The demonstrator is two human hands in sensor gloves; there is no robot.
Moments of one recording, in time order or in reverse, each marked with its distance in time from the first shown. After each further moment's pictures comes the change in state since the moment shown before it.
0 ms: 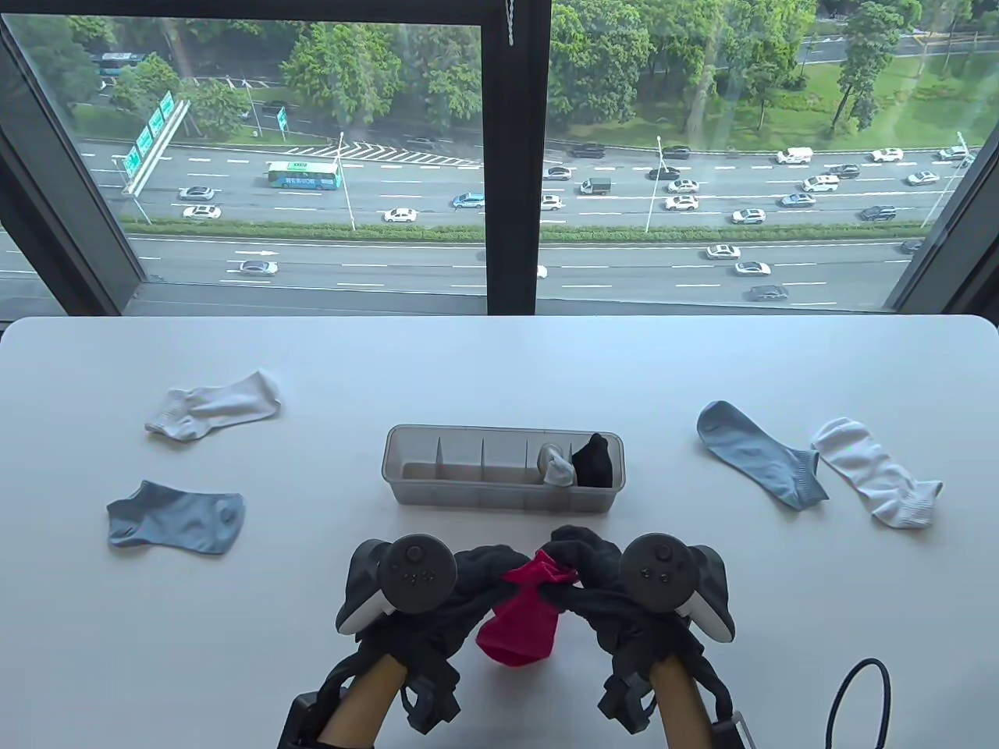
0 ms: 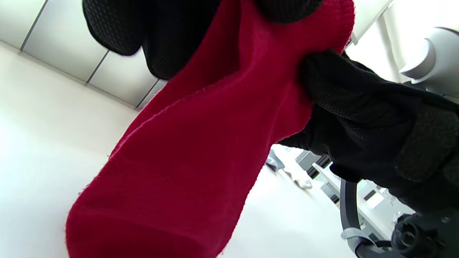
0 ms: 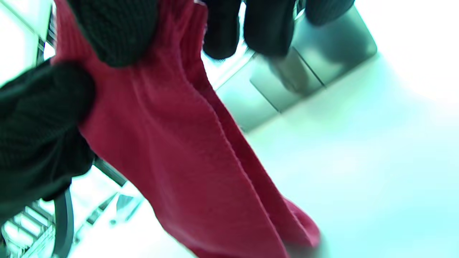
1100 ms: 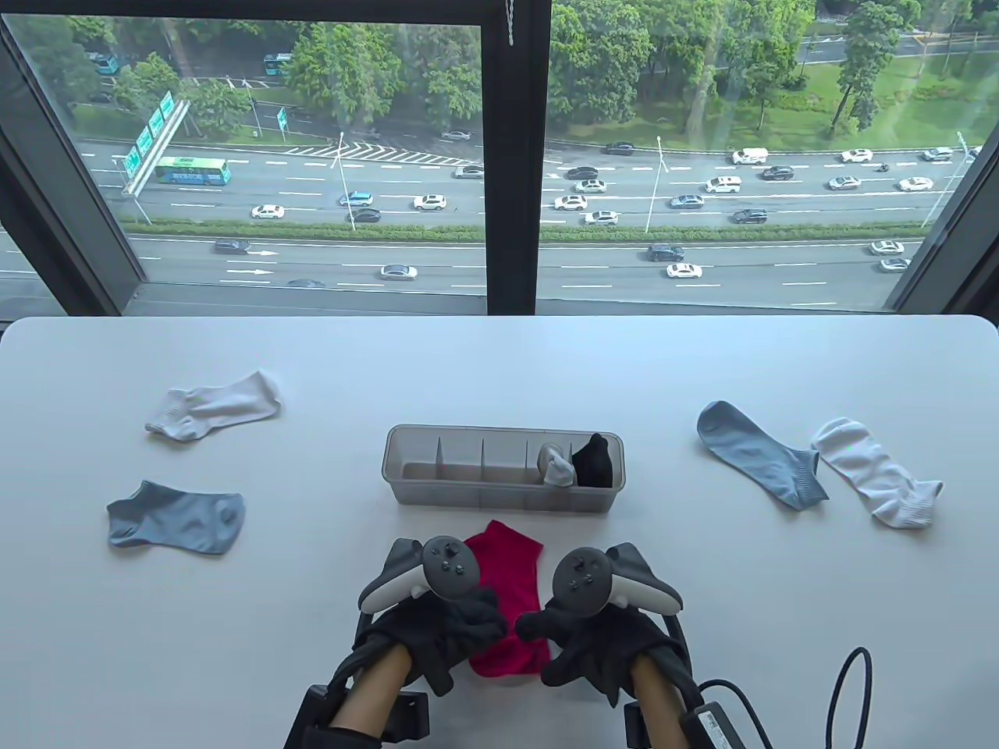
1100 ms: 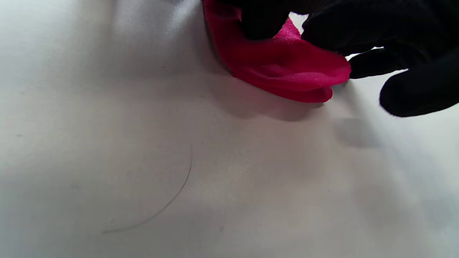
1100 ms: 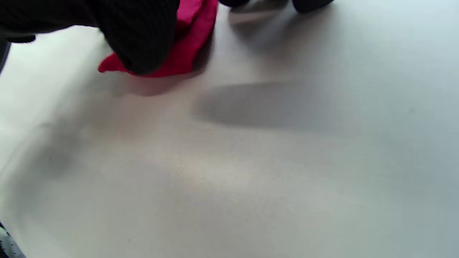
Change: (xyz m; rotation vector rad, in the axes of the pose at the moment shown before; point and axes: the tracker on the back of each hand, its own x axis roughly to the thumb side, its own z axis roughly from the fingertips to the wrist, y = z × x) left_hand -0.062 -0.054 -0.009 -0.619 0.388 -0.034; right_hand -0.019 0.072 -0.016 0.744 0.235 0.380
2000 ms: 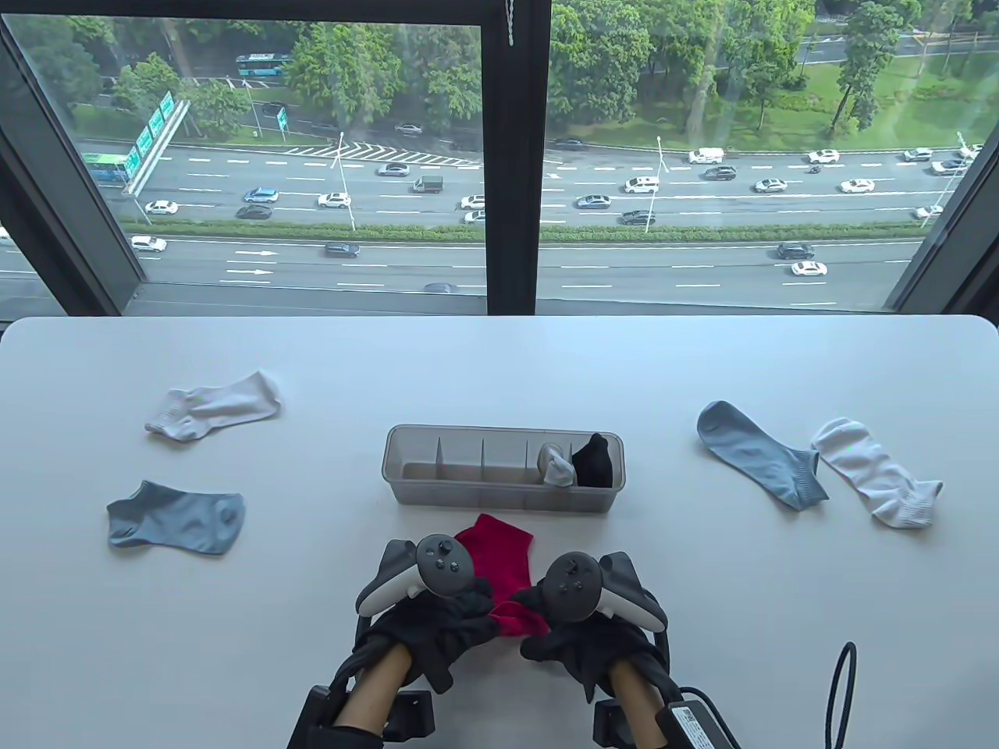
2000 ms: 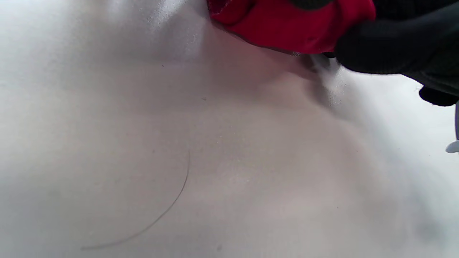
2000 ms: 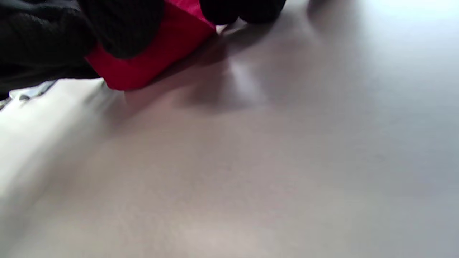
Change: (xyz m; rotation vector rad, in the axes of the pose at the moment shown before) left_hand 0.000 -0.003 -0.003 0.031 0.016 0.009; right_hand -0.004 0.001 -0.009 -0.335 0.004 -0.164
